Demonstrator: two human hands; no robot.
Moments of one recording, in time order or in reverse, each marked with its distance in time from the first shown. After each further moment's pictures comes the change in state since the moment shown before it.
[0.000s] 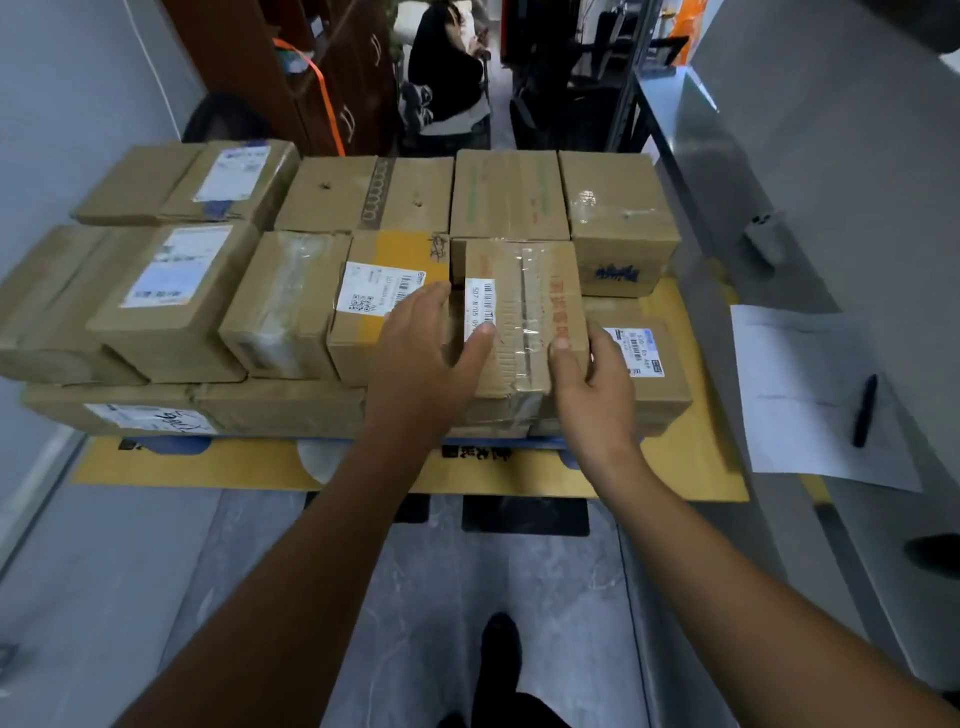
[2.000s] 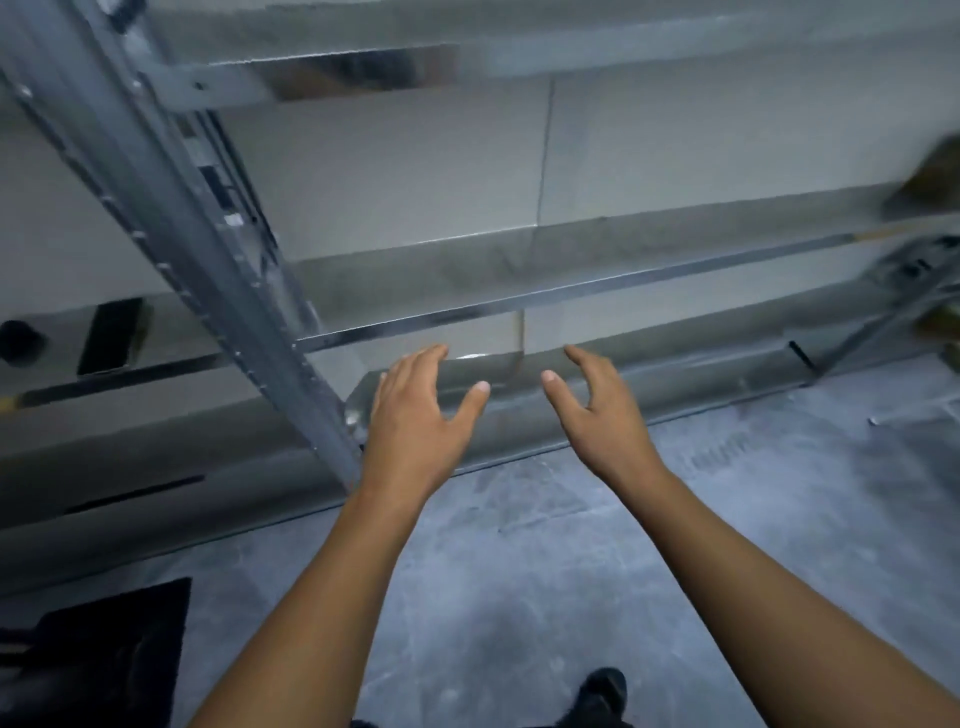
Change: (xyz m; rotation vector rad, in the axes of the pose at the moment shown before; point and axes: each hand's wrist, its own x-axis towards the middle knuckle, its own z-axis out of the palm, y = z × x) left_hand -0.661 0.193 -0.091 -0.345 -1.380 1.158; right_hand -0.857 0.043 -0.161 -0.278 1.485 0.685
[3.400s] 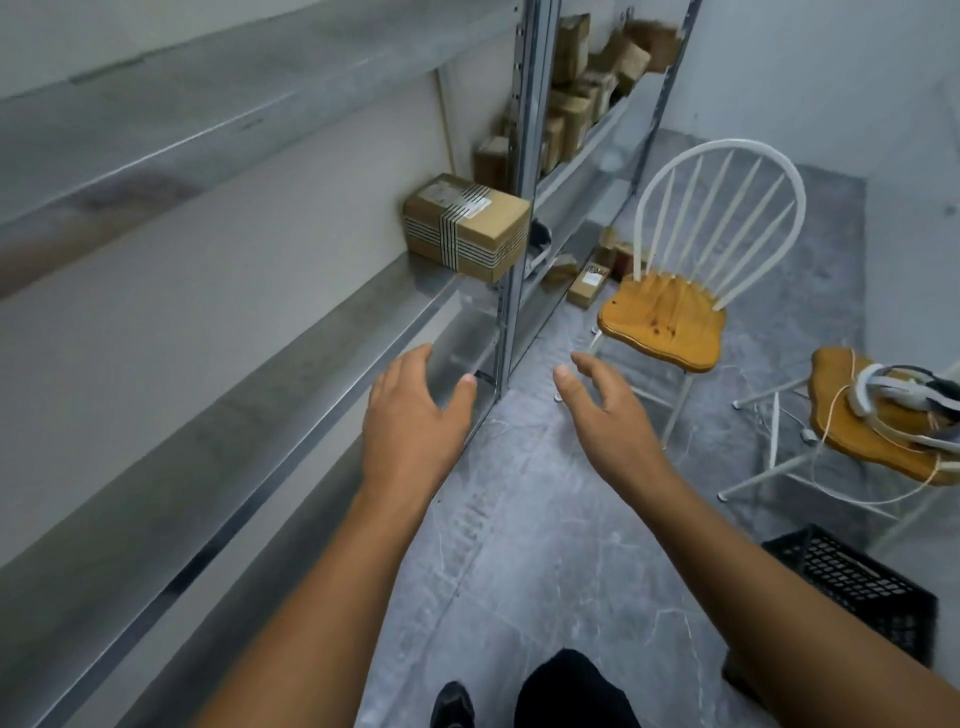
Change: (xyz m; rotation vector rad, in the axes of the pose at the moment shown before) left_hand 0.287 0.576 0.600 -0.138 -0.478 0.411; right_hand 0.265 0.402 -0.607 0.077 0.659 0.477
